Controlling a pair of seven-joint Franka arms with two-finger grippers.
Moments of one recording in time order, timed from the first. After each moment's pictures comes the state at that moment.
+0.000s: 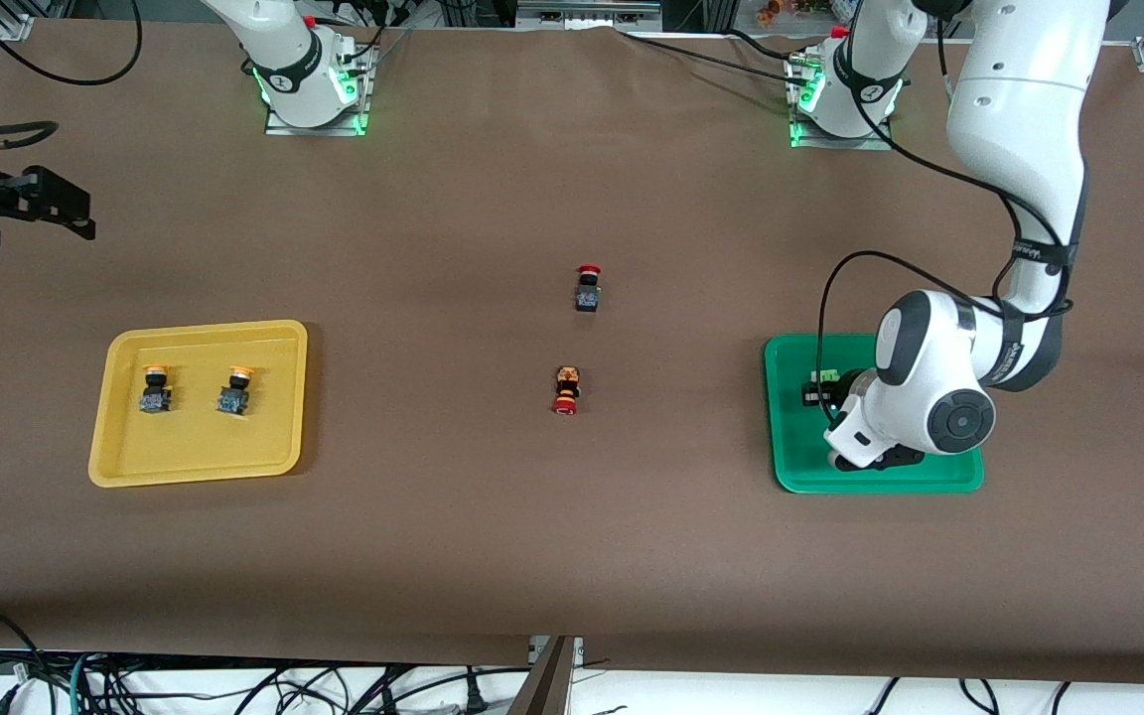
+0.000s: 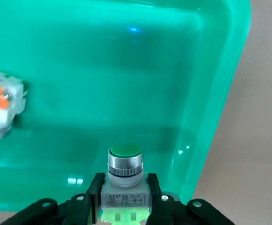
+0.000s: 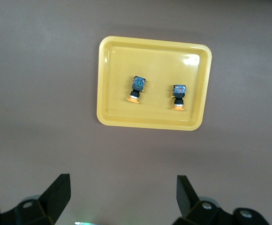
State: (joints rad) left arm -0.16 0.72 0.00 -1.52 -0.11 1.87 -0.23; right arm 0.03 0.03 -0.01 -1.54 -0.07 1.52 -0.14
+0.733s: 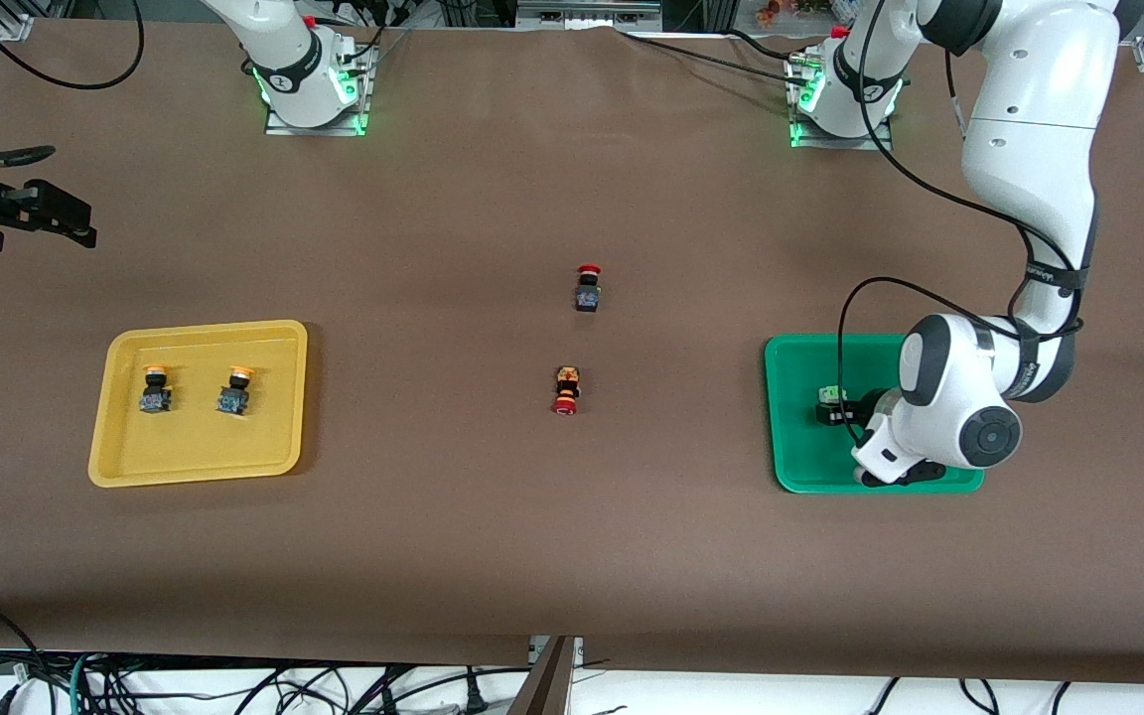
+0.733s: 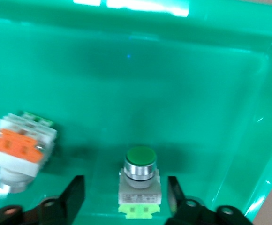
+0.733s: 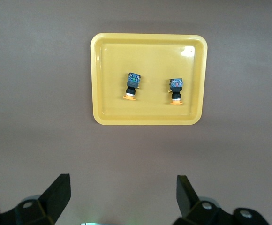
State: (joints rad) left arm -0.07 0.77 0.00 -1.50 -0.11 1.94 -0.15; right arm 0.01 0.06 -0.03 -1.53 -0.06 1.51 -0.10
